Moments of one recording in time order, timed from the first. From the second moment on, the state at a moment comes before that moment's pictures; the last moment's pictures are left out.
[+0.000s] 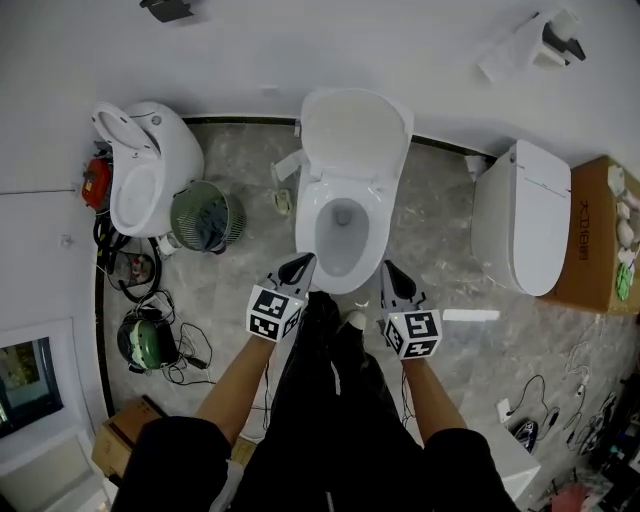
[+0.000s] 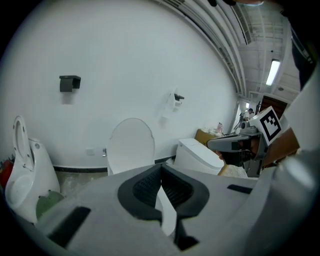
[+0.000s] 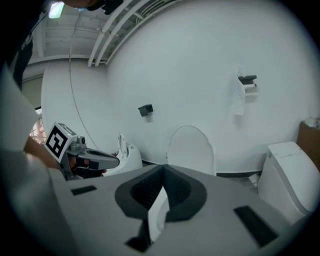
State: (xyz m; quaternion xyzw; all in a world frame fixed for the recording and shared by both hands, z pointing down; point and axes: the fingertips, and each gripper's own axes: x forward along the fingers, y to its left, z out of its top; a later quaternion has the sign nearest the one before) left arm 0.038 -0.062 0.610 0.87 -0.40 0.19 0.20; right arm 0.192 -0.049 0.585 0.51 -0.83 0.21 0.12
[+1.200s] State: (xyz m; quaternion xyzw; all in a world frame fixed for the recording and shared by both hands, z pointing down) left arm -0.021 0.031 0.955 0.69 -0.41 0.17 0.57; right arm 0.134 0.040 0.911 0.45 -0.68 0.55 0.16
